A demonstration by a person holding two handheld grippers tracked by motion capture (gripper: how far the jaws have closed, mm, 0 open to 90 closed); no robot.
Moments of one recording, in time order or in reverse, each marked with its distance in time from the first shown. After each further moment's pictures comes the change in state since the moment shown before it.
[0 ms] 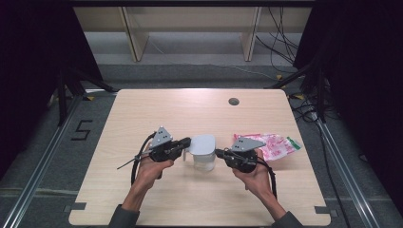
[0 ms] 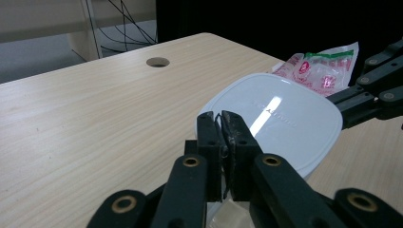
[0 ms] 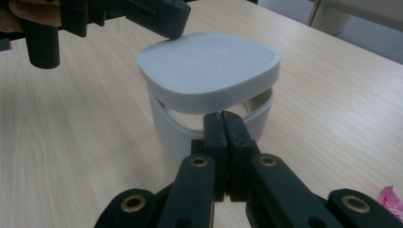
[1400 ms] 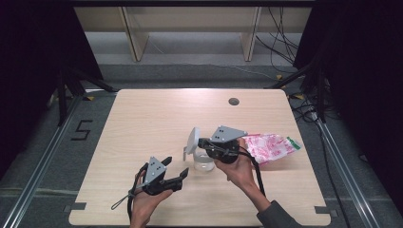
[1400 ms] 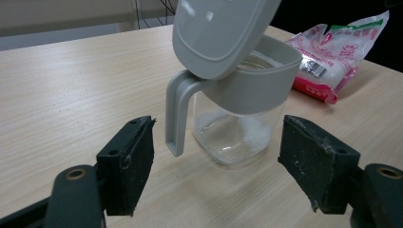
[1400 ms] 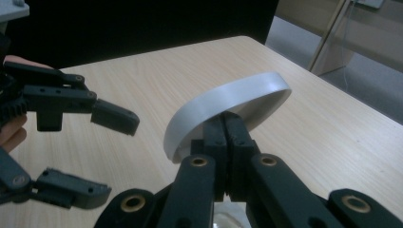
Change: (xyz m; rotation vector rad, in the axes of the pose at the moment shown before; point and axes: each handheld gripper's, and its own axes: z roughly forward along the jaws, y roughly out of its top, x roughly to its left) left arm -0.050 -0.057 -0.044 -0.009 0.184 -0.028; right arm 0.025 0.060 0.023 -0.083 0.019 -0.097
